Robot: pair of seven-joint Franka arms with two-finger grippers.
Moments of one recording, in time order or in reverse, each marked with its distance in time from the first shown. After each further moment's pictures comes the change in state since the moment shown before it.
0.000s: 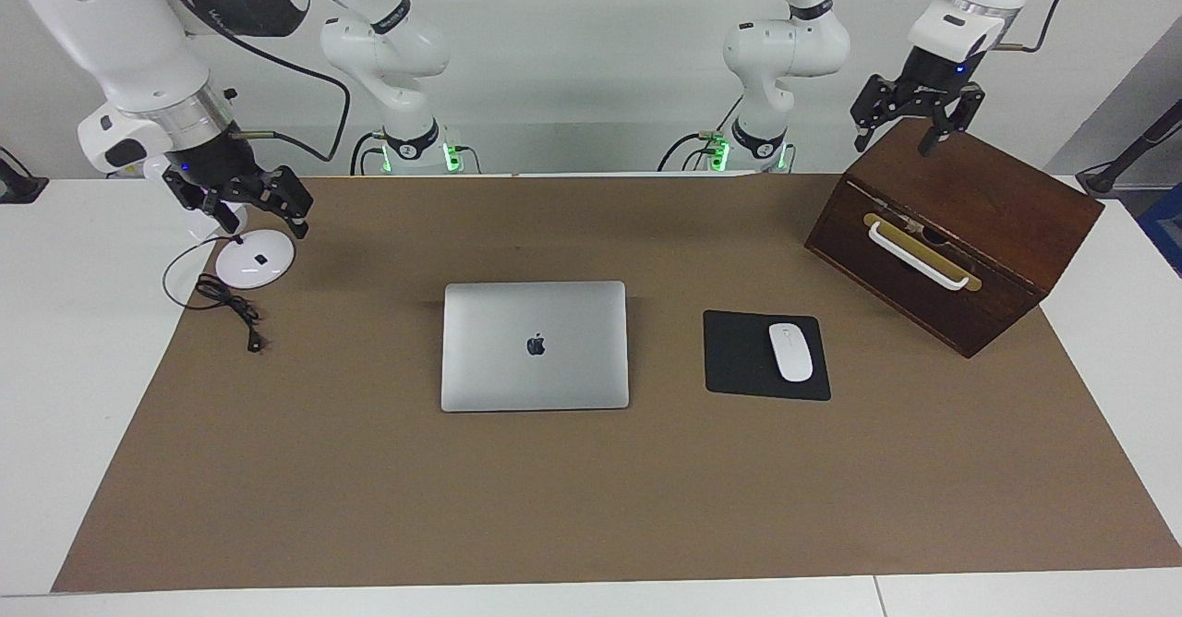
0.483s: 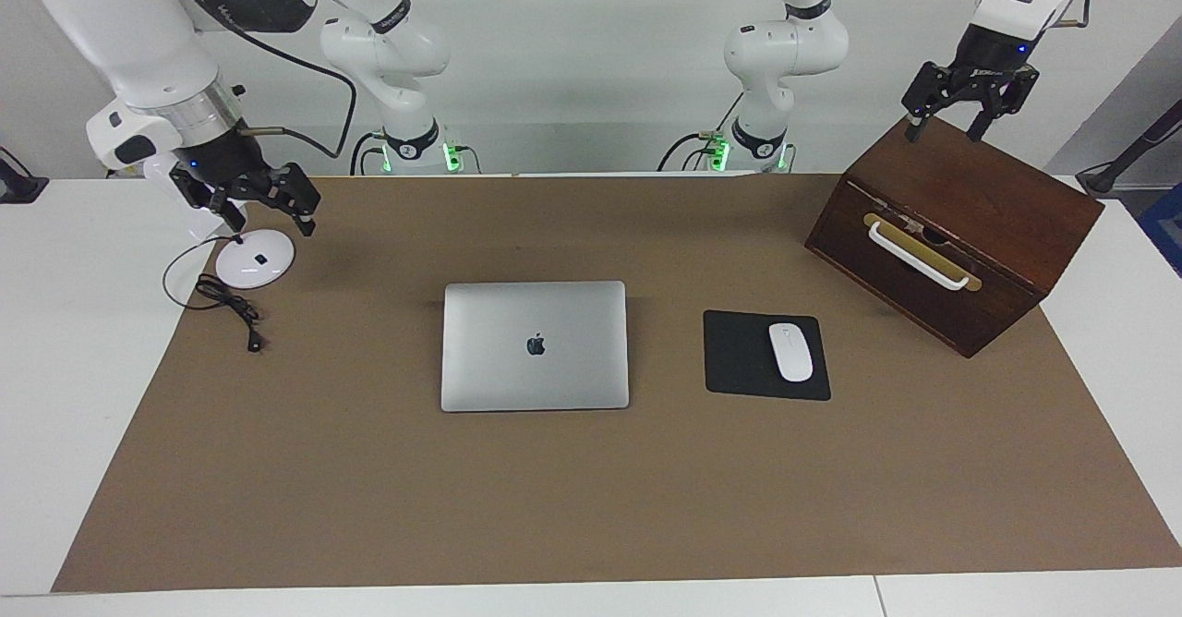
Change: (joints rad) left arm 0.082 0.002 -0.001 0.048 0.001 -0.011 0.008; right arm 0.011 -0.007 0.002 0.000 0.000 0.000 0.000
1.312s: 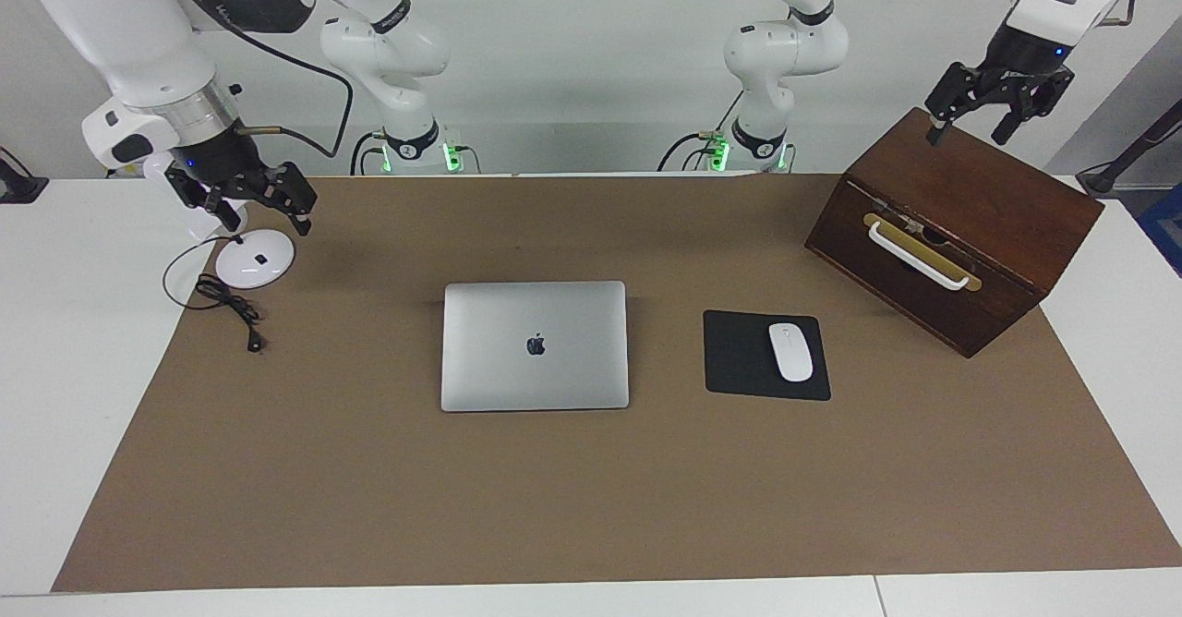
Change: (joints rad) left arm 0.001 0.210 -0.006 0.260 0.001 -0.140 -0.001; right arm -0.003 0.000 -0.004 -0.001 -0.014 0.000 -0.021
